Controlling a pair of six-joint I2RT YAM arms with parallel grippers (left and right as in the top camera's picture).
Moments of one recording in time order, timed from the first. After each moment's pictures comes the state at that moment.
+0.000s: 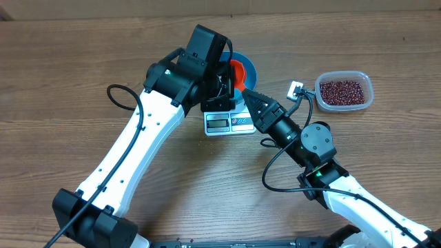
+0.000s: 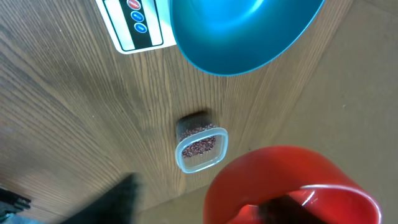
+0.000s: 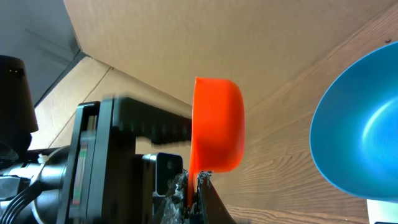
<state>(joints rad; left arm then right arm) -0.50 1.70 1.70 -0.99 0.23 -2.08 0.53 1.26 0.52 0.79 -0.17 1.15</state>
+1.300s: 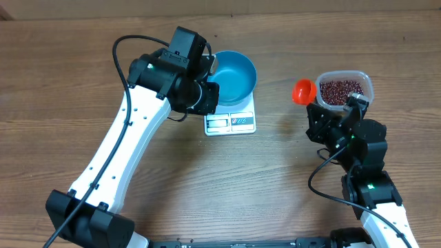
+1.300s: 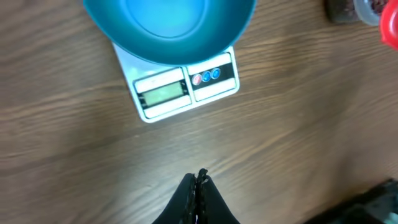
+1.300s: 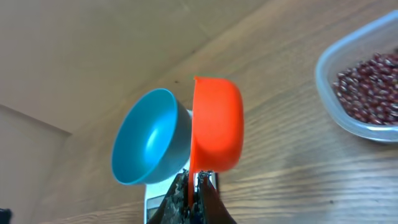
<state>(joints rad) -0.41 1.69 1.70 -1.22 0.22 -0.24 0.09 0.91 0.52 -0.02 -0.23 0.64</state>
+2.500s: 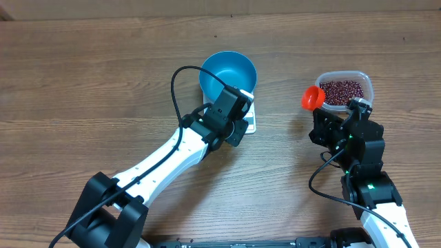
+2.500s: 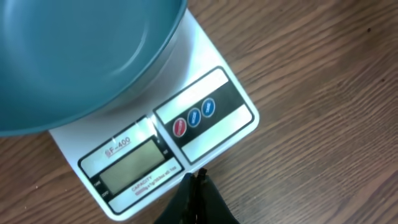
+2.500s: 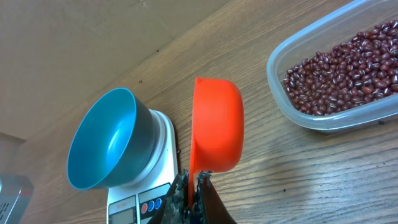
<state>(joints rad) -0.65 1.68 1.12 -0.44 -0.04 -0.10 0.09 0.91 0.52 -0.10 -0.12 0.60</state>
